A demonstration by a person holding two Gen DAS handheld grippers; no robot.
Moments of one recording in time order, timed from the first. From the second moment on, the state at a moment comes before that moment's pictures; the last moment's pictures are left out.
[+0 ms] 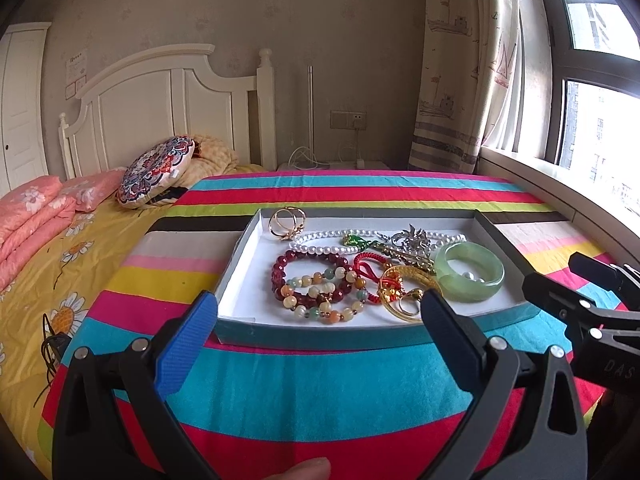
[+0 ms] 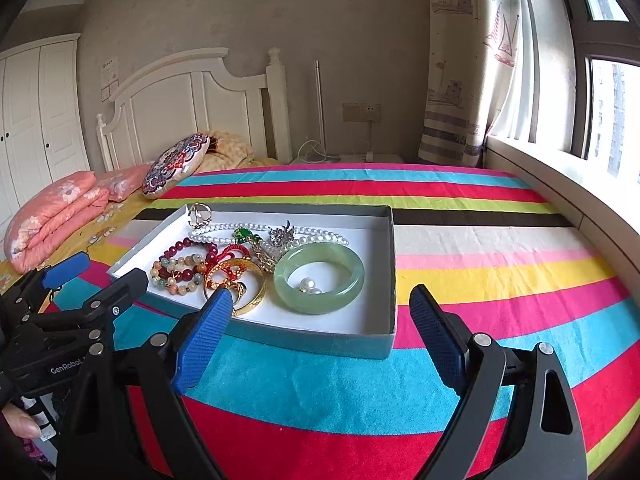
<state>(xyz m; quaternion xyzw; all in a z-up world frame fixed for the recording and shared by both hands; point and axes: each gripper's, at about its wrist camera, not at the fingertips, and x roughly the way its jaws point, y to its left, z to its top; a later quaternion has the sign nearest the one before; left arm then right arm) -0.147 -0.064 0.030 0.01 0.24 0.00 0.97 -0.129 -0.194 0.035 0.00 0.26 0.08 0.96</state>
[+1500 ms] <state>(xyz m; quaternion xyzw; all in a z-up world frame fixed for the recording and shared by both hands) -0.154 -0.068 0.031 0.02 0.22 0.01 0.98 -0.127 -0.192 0.033 0.00 0.26 0.08 0.96</state>
